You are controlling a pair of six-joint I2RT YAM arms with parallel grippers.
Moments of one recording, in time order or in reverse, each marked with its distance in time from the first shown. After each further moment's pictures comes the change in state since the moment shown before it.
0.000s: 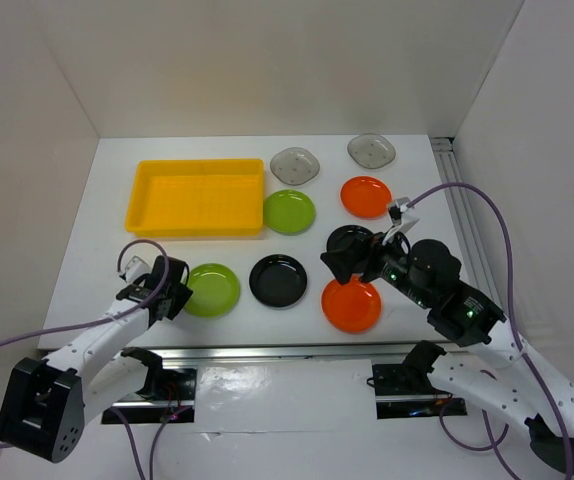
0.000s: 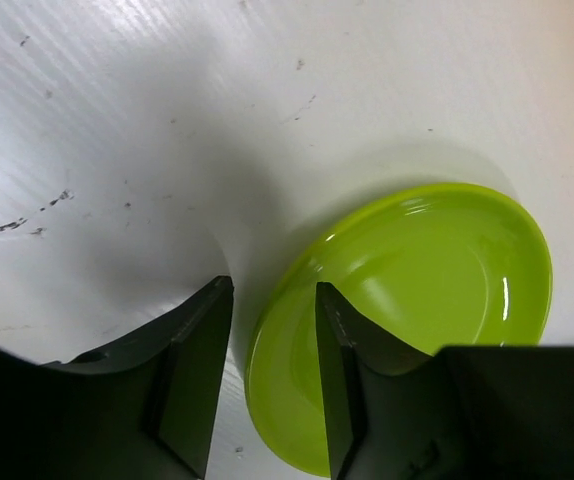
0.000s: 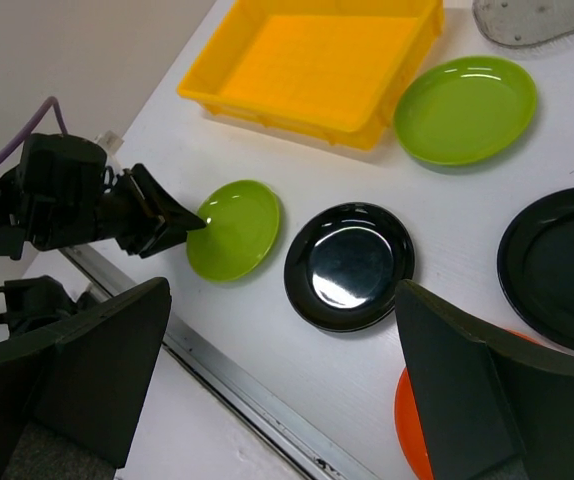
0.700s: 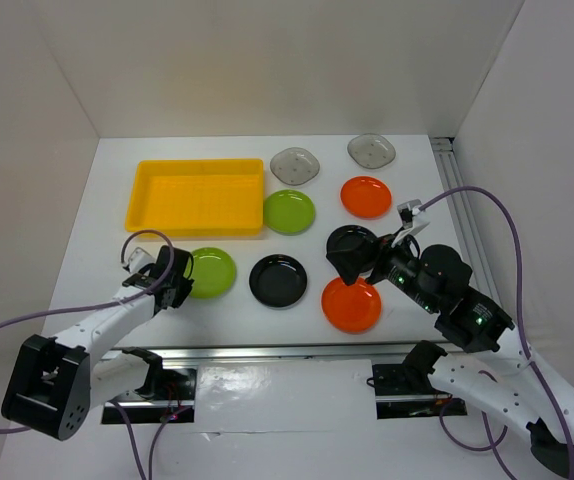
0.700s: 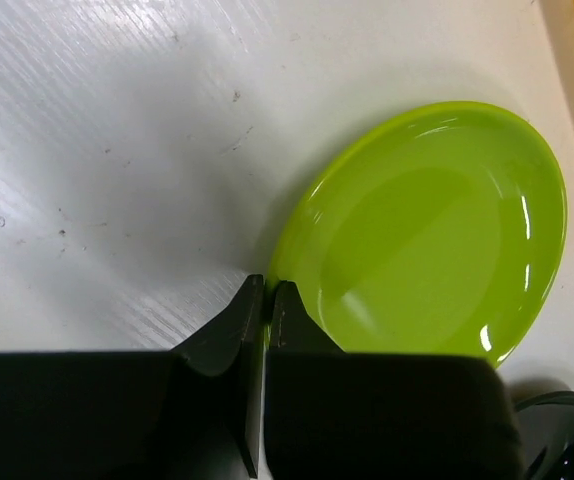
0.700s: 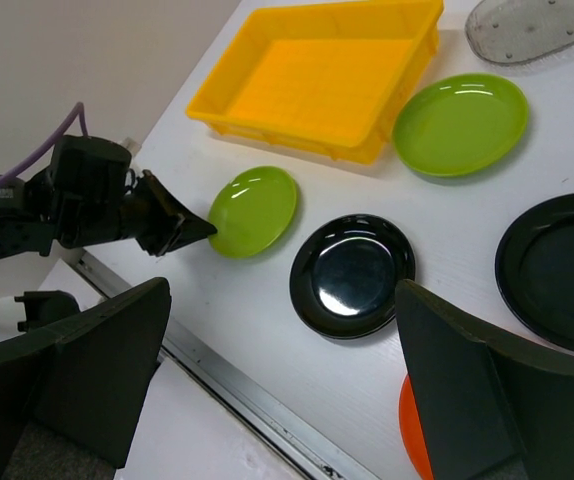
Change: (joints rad) left arm 0.000 0.111 0.062 0.049 -0.017 -0.029; right arm 0.000 -0.046 0.000 -0.014 0.027 0.018
